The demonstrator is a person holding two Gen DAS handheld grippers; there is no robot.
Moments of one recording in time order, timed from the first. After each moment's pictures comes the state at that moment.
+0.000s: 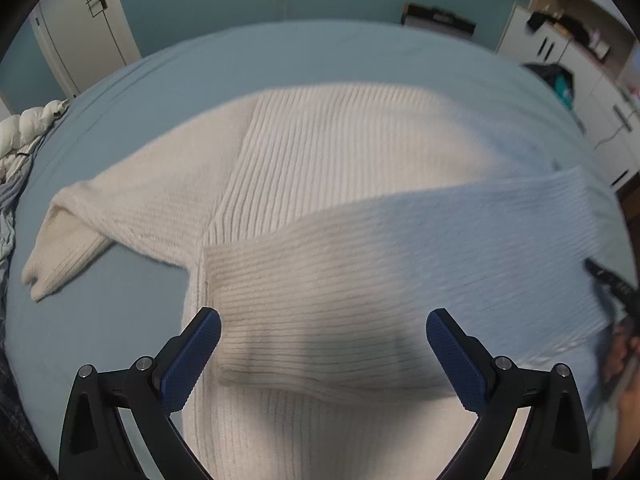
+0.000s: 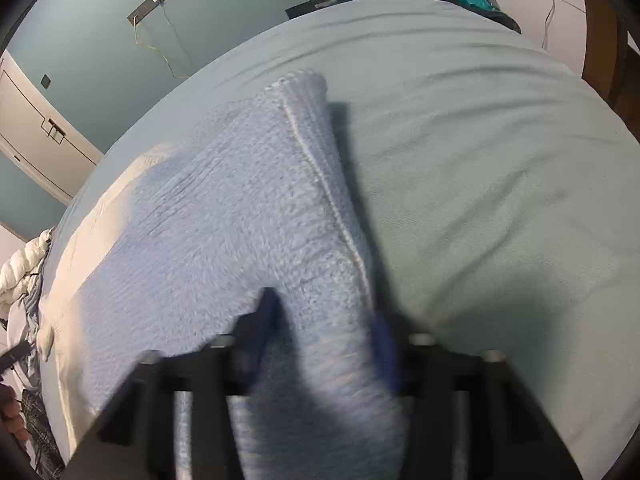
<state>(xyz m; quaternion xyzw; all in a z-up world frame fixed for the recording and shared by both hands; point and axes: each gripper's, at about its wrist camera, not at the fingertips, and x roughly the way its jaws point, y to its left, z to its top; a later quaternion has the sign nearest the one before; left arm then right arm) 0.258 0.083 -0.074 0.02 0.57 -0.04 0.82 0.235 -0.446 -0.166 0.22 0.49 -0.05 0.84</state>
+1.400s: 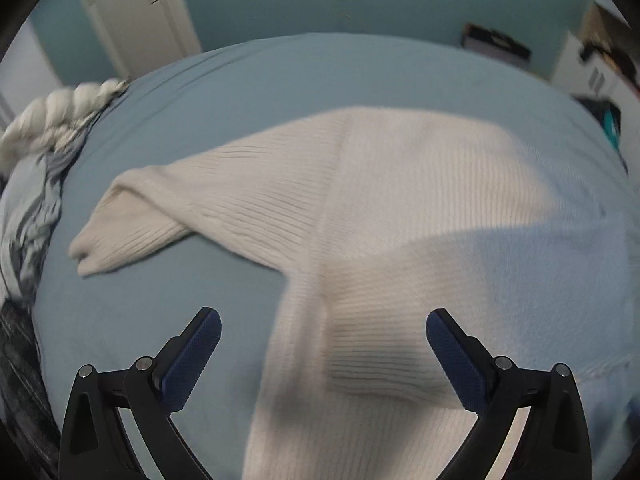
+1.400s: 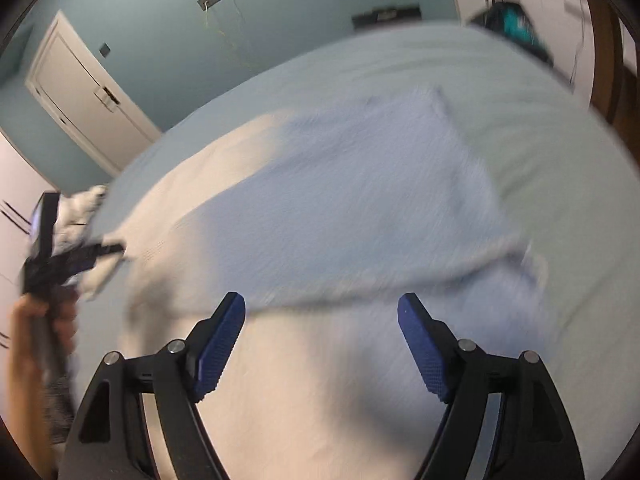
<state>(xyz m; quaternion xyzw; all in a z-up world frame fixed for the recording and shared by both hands) 0.274 0.154 -0.027 -0.02 0.54 0.05 0.84 0.108 -0.299 -0.067 0.21 0.49 0.04 0.85</state>
